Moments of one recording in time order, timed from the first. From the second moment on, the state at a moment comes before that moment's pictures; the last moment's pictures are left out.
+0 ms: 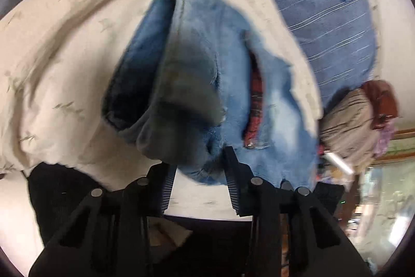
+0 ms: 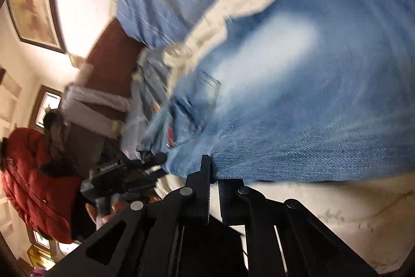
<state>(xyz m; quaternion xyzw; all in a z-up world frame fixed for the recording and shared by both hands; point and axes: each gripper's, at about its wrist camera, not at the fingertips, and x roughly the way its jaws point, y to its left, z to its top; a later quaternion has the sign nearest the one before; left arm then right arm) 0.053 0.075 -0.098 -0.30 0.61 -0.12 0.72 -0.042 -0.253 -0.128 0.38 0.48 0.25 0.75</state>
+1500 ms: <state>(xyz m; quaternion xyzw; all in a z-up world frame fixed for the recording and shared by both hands) -0.001 0.025 -0.038 -0.04 0.61 -0.24 0.75 -0.201 -0.557 -0.154 0.57 0.18 -0.04 0.80</state>
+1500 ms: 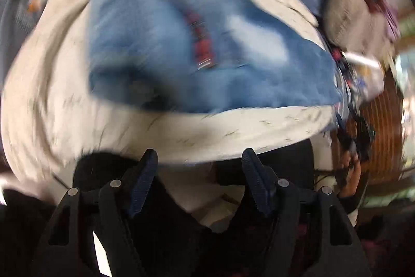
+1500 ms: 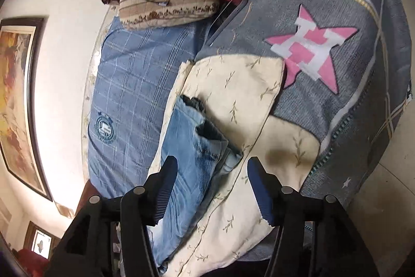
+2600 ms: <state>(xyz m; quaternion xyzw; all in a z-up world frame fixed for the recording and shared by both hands) 0.147 -0.451 -0.075 0.21 0.63 -0.42 0.62 -0.158 -0.523 -0.144 0.43 0.19 -0.06 0.88</state>
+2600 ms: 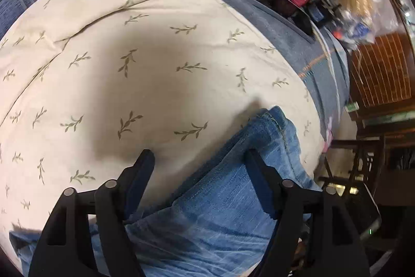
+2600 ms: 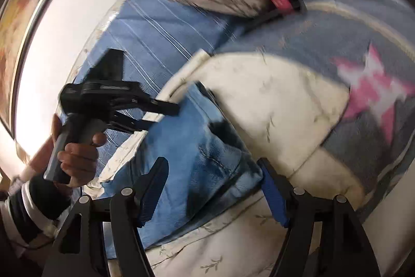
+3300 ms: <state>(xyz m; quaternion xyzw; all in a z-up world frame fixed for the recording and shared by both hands) 0.098 -0.473 -0.069 0.29 0.54 -0.53 0.58 -0.165 -0.531 -0.158 0.48 0.18 -0.02 0.86</state>
